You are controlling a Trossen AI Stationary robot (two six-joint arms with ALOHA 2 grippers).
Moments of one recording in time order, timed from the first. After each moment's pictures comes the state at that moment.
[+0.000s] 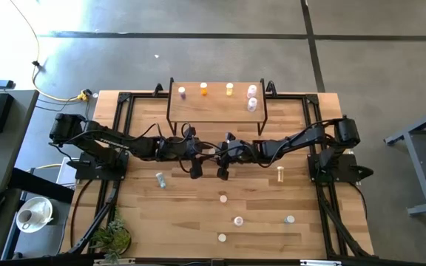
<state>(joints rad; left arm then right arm) 0.06 1.46 0.74 0.29 -0.26 -0.03 0.05 1.76 0.96 0.29 0.19 0.11</state>
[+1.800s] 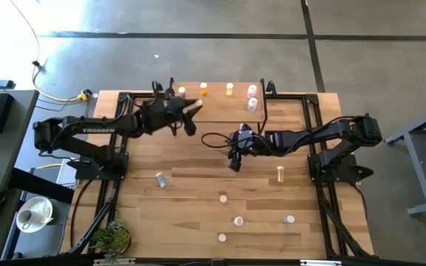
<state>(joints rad) 0.43 1.24 0.74 0.37 -0.27 0.06 0.01 1.53 0.96 -0.08 0.26 0.15</state>
